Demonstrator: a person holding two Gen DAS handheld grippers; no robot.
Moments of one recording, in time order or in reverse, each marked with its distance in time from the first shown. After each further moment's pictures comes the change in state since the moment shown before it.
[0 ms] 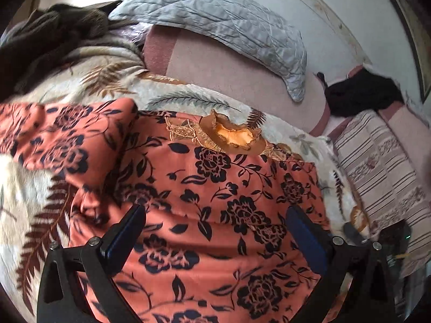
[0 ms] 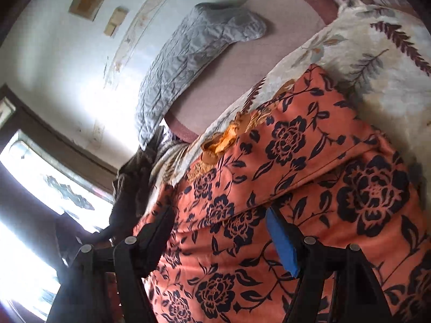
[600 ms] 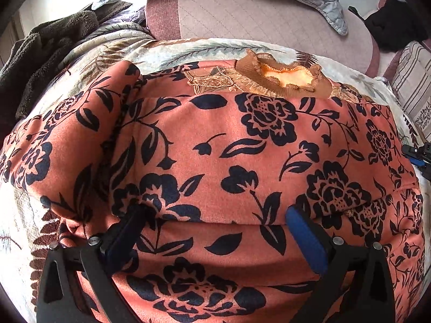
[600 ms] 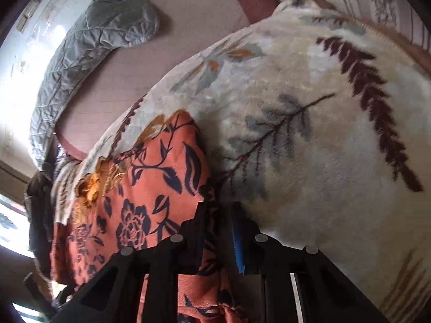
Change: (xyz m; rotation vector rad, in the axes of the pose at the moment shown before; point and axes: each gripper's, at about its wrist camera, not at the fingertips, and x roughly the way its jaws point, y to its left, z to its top) left arm 0.090 0.013 -0.020 0.162 0.149 0.304; right arm 0.050 -0.092 0.124 -0.047 0.101 -0.557
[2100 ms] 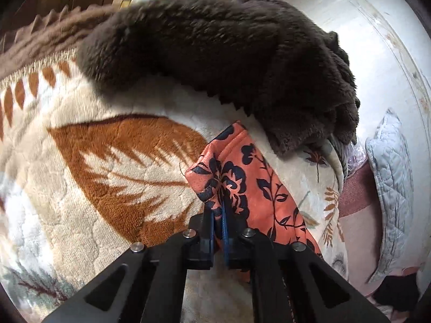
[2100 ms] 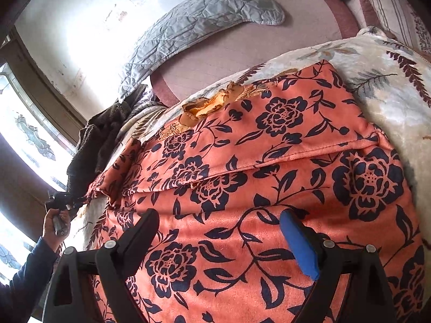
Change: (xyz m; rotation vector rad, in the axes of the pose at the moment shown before) left arm -0.051 0.431 -0.015 -1.002 -0.228 0.000; right arm -0.052 0.096 -0.168 -0.257 -0.070 0.323
